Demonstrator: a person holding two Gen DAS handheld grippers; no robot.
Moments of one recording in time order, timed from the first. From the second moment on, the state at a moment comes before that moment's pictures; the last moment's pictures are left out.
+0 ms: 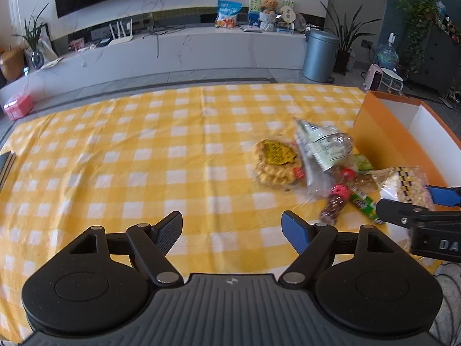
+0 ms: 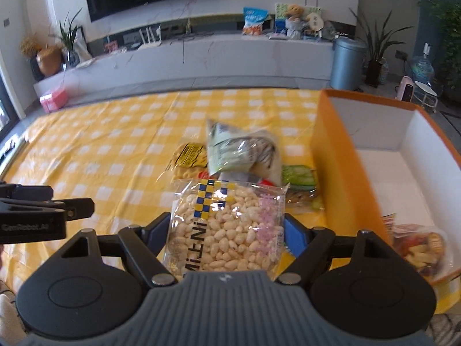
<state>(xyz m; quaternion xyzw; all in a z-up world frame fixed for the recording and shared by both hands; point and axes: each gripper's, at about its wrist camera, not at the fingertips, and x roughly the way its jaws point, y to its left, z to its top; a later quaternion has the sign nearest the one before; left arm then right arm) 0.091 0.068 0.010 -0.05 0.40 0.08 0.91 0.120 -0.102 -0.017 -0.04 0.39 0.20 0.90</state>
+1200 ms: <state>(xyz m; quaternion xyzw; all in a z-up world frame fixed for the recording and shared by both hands) 0.201 -0.051 -0.090 0.04 0.47 -0.01 0.88 0.136 -0.218 -0.015 0.13 0.37 0.17 0.91</state>
